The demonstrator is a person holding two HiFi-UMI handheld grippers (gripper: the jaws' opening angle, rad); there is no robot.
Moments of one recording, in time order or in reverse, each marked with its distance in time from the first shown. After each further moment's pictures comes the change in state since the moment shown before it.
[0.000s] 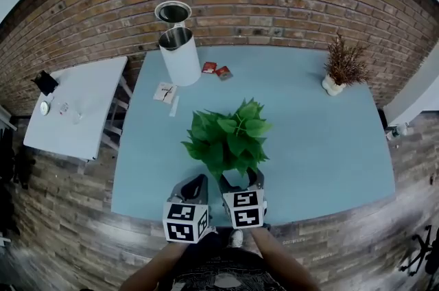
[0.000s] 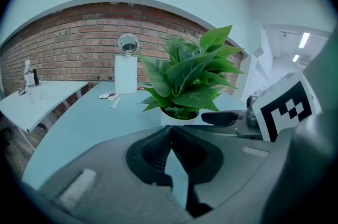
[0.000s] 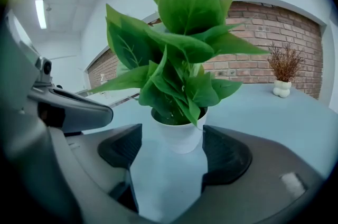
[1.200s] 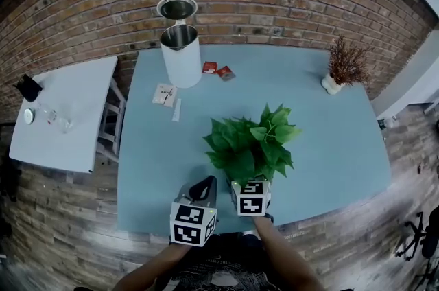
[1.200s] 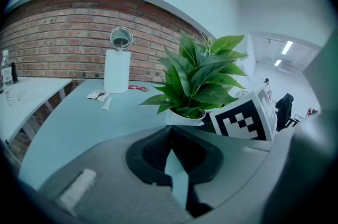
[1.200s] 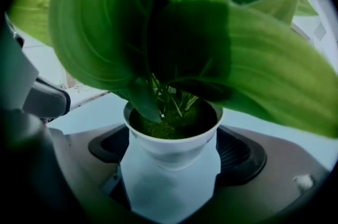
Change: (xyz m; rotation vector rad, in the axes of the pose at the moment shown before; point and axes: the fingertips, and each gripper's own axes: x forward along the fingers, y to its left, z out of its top) left arm 0.013 0.031 0.001 0.034 0.009 -0.187; right arm 0.057 -0.024 -0.004 0.020 0.019 -0.255
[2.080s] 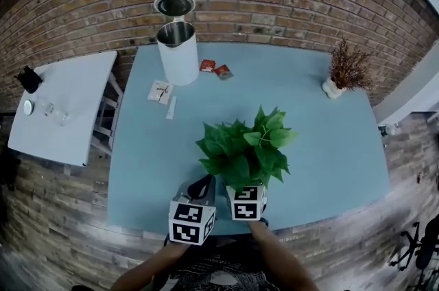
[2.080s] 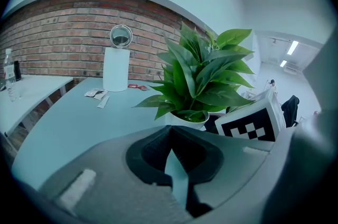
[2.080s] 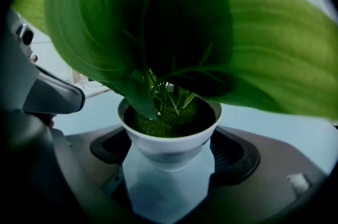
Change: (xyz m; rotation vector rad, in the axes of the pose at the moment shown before) left arm 0.023 -0.024 0.005 -0.030 -0.001 0.054; right arm -0.006 -0.019 0.000 -0.059 -0.011 0.050
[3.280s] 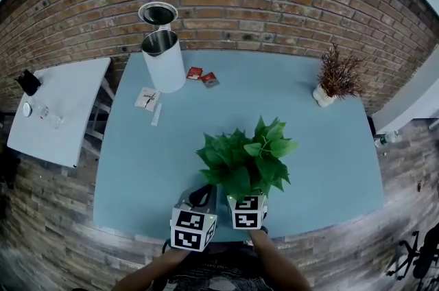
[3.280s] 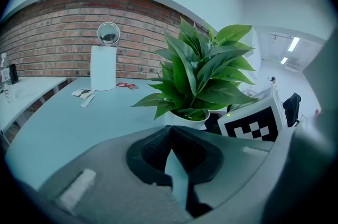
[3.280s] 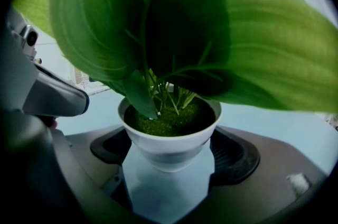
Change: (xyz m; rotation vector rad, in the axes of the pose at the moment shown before) left arm 0.035 -0.050 -0.003 0.013 0.014 0.002; right arm -0.010 -0.054 -0.014 -0.005 -0.012 0.021
